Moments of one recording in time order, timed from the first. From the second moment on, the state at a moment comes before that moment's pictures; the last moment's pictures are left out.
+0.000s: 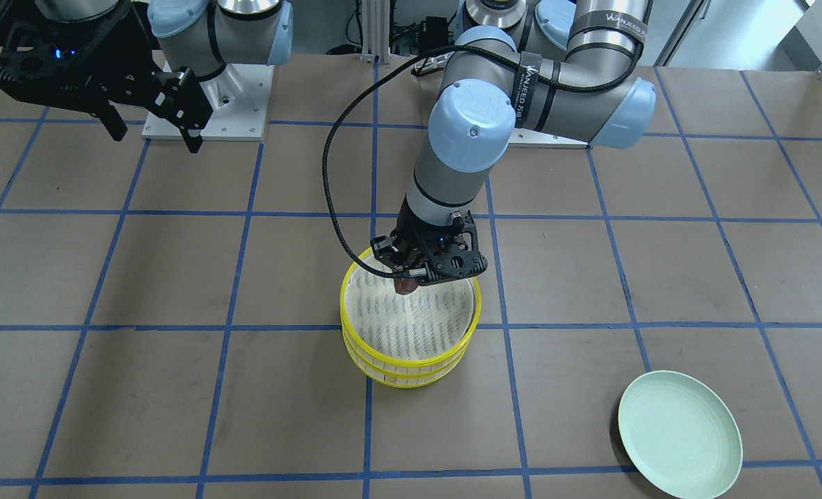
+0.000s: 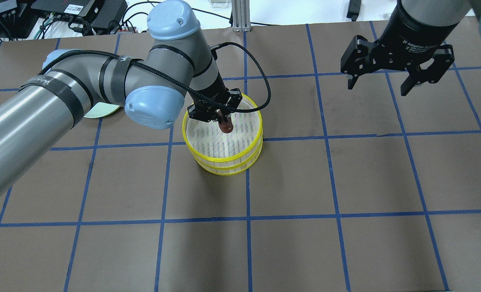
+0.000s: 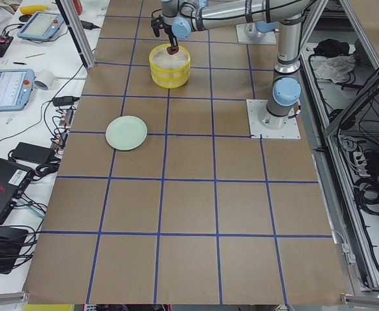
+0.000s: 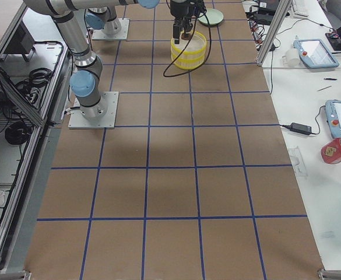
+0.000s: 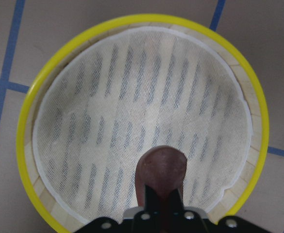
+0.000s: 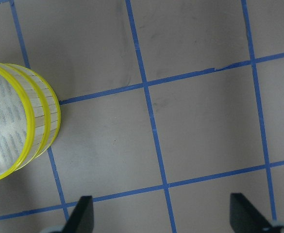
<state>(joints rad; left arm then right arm) -1.84 -1.85 -1.65 -1.17 1.42 -0.55 1.56 -1.64 1.54 -1.50 -1.56 0.19</state>
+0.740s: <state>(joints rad) -1.83 -1.87 -1.65 -1.06 1.50 -0.52 1.56 -1.64 1.54 -1.50 -1.56 0.19</state>
